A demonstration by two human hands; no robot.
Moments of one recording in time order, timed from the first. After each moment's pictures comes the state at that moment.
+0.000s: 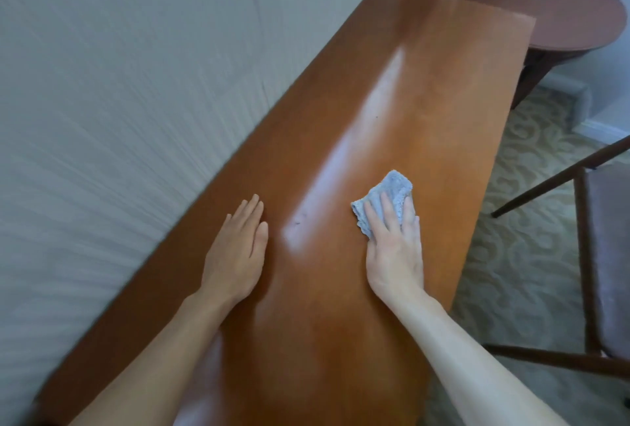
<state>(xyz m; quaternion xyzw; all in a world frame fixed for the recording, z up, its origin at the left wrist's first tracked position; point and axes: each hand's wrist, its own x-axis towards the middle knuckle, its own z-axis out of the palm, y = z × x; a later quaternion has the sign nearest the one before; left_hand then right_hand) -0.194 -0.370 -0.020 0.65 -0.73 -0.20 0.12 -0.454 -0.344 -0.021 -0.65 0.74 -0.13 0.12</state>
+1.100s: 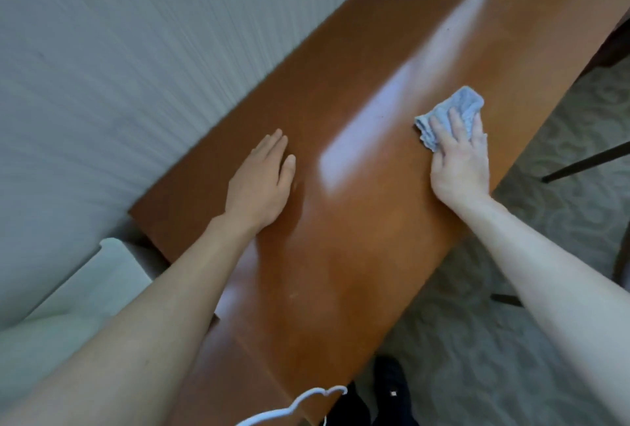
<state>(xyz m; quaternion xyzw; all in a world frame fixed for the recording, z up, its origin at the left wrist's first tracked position) -0.181 -0.263 0.013 0.71 -0.67 -0.18 0.10 -0.503 -0.334 -0.030 -0.70 0.69 -0.13 0.10</state>
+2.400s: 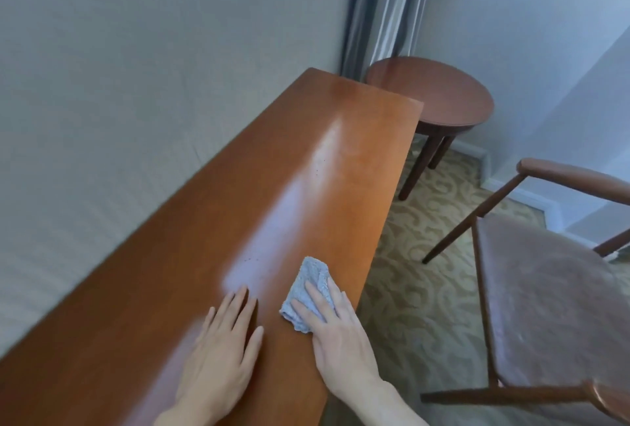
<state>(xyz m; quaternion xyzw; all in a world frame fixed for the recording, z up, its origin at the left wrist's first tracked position) -0.311 -0.276 -0.007 0.62 -0.76 -0.18 0.06 -0.528 -0.259 -0.009 -0.78 0.62 -0.06 0.08</state>
